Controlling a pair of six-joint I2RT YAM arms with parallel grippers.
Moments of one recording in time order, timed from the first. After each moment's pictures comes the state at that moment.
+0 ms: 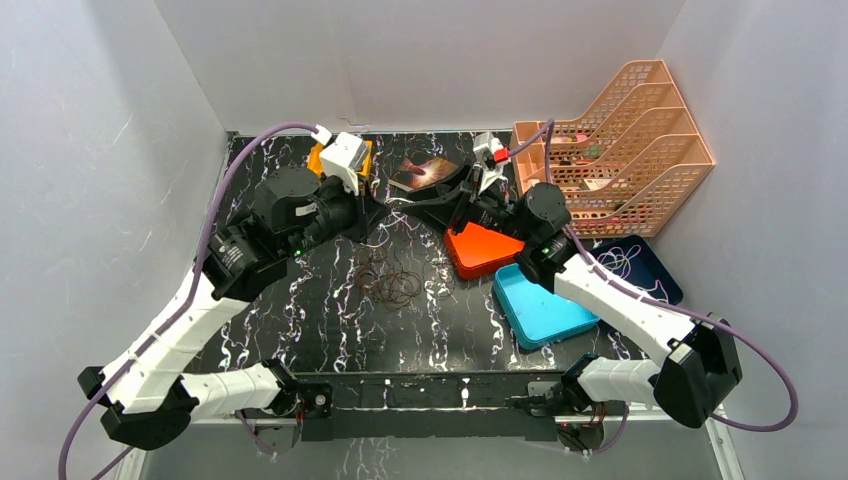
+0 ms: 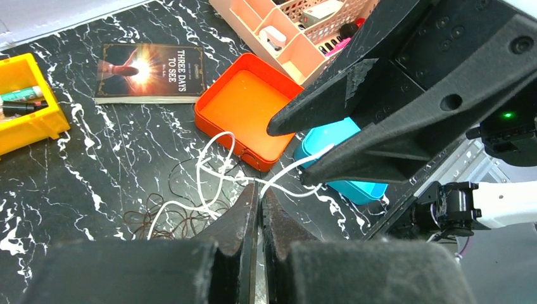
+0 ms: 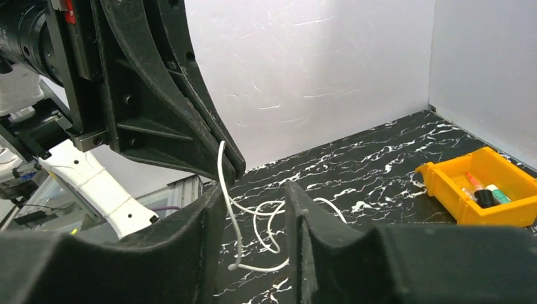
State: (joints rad) left arm -0.81 1.08 1.47 -0.70 -0.06 -0.25; right arm 0.72 1.22 0.94 0.62 -0.59 0.46
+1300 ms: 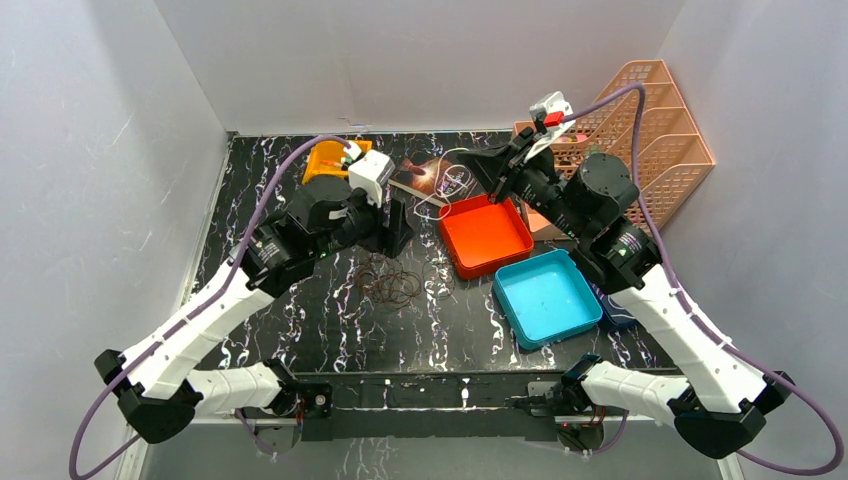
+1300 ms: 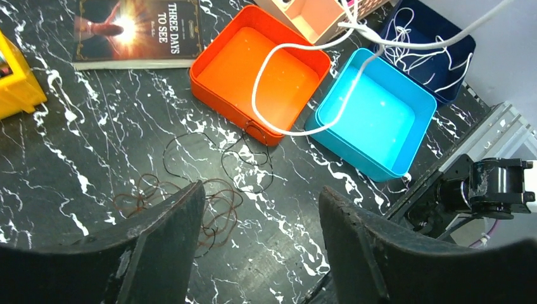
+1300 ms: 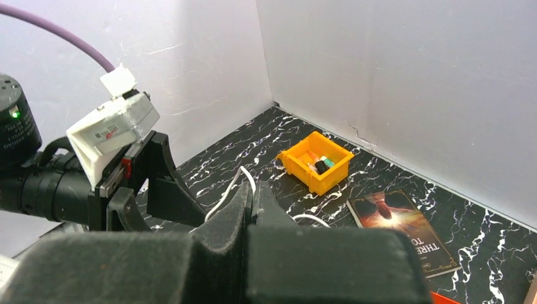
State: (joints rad) left arm -0.82 1.13 1.35 -0.65 -0.04 -0.22; right arm 0.72 1.04 1.33 -0.12 -0.14 0.19
